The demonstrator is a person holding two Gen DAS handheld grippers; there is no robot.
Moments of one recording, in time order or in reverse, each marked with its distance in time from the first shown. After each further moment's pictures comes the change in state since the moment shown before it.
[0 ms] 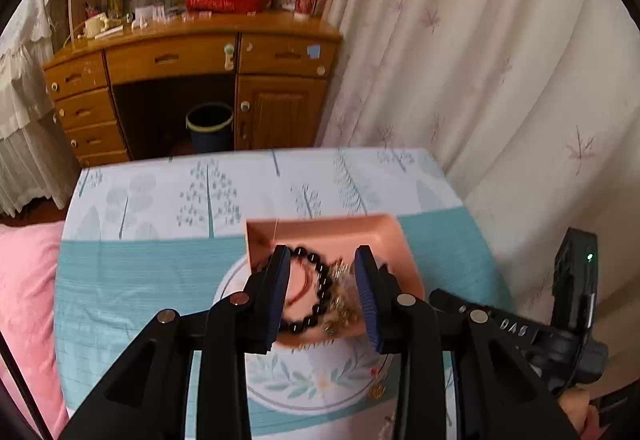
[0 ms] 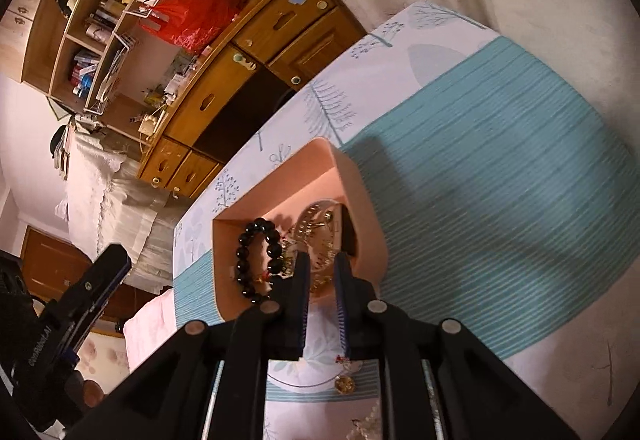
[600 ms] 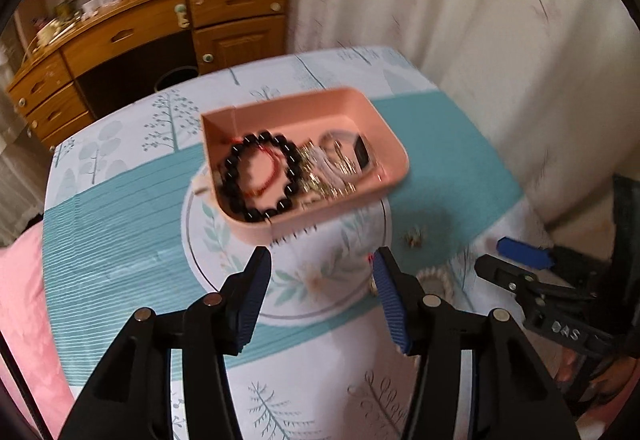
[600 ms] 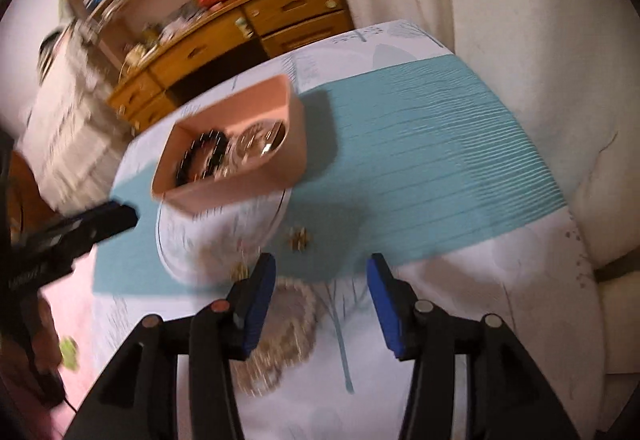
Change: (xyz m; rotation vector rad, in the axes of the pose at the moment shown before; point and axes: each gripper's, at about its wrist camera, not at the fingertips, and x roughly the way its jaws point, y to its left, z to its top) left arm 0.014 -0.028 -0.085 0.226 0.205 -0.025; right arm -0.051 -0.012 -0.087 -0.378 -0.010 -0.236
